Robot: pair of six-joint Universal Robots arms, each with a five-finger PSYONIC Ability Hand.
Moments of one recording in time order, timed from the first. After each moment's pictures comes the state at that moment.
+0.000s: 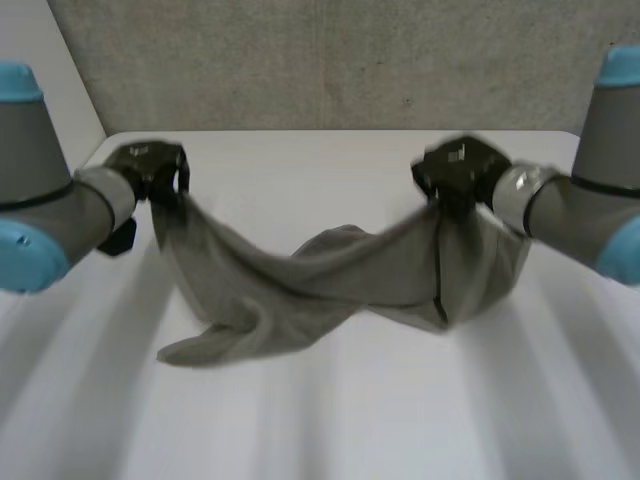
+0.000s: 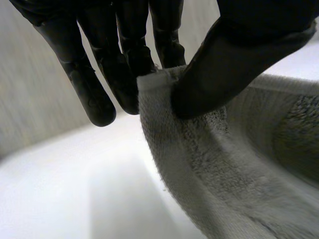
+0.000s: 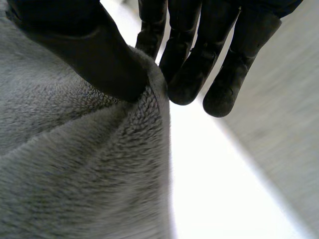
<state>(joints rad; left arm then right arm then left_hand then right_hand) 4.45 -2.15 -1.04 2.92 -1.46 3.22 1.90 -0.93 0.90 0.32 1.22 2.55 1.28 1.33 1.34 1.35 1.14 1.32 1.30 1.32 1.33 1.16</state>
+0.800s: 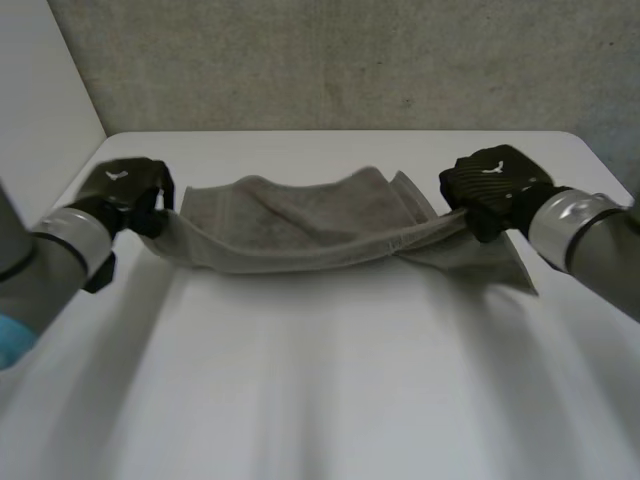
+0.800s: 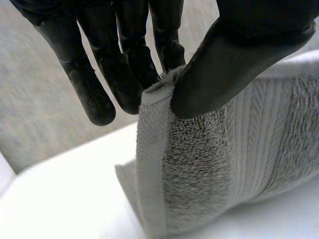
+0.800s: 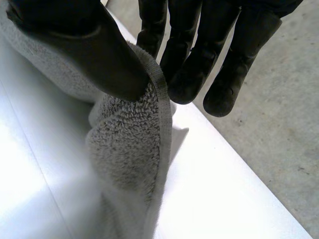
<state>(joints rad) 4.53 -1.84 -1.58 3.25 -1.37 3.25 1.84 -1.26 1.38 0.17 1.23 2.62 1.29 1.33 1.34 1.35 1.14 1.33 1.30 1.33 1.33 1.16</state>
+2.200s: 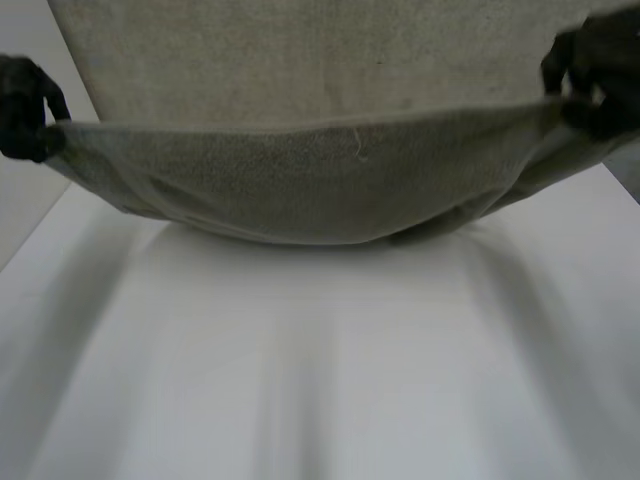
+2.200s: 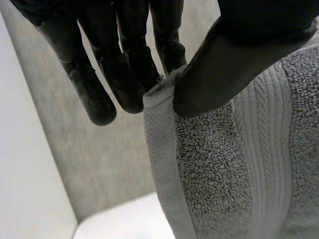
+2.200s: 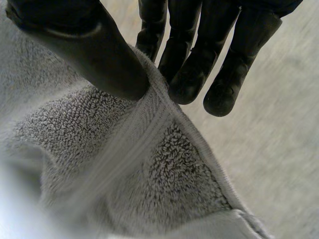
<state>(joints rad) 4.77 -1.50 -1.60 3.17 -1.21 3.10 1.62 -1.59 1.25 0.38 1.06 2.80 1.29 1.34 1.34 1.35 1.14 1.33 1.32 1.33 1.33 1.16</state>
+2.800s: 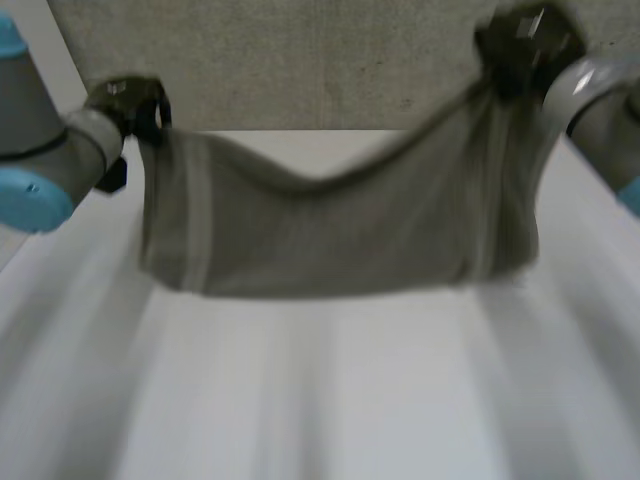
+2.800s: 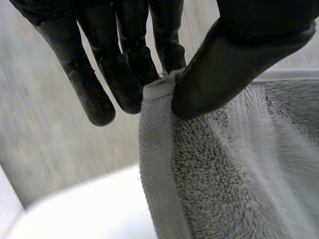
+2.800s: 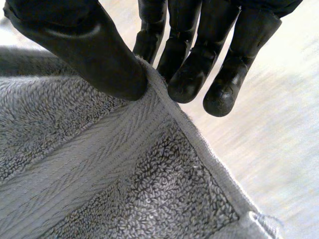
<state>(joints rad) 4.49 -2.34 -0.63 2.90 -1.47 3.15 1.84 -0.99 0.76 0.08 1.32 2.67 1.29 1.34 1.35 1.35 1.14 1.33 1.32 1.34 1.33 1.17</state>
